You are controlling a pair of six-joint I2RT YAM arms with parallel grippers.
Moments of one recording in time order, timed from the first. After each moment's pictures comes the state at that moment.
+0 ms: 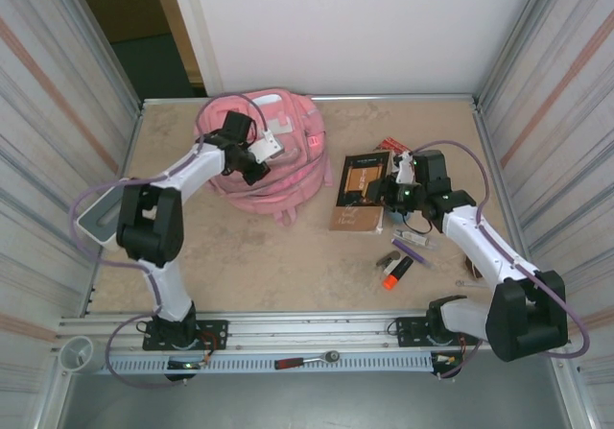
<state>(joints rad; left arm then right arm) -0.31 1.80 1.36 -0.56 0.25 0.60 0.25 1.21 0.80 -0.36 -0.58 0.66</state>
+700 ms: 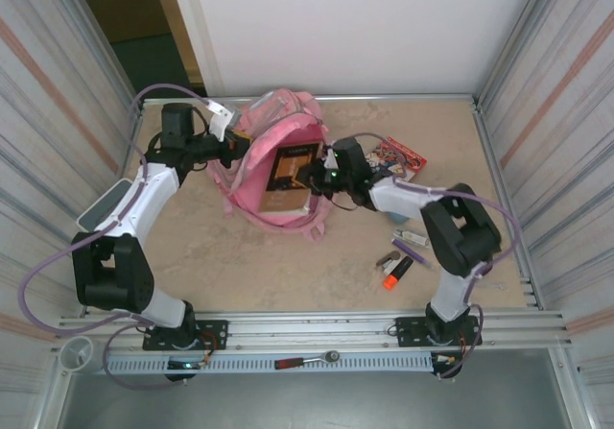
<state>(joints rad) -0.12 1.49 1.20 -0.28 0.78 0.21 0.60 1.85 1.13 0.23 -0.49 1.15</state>
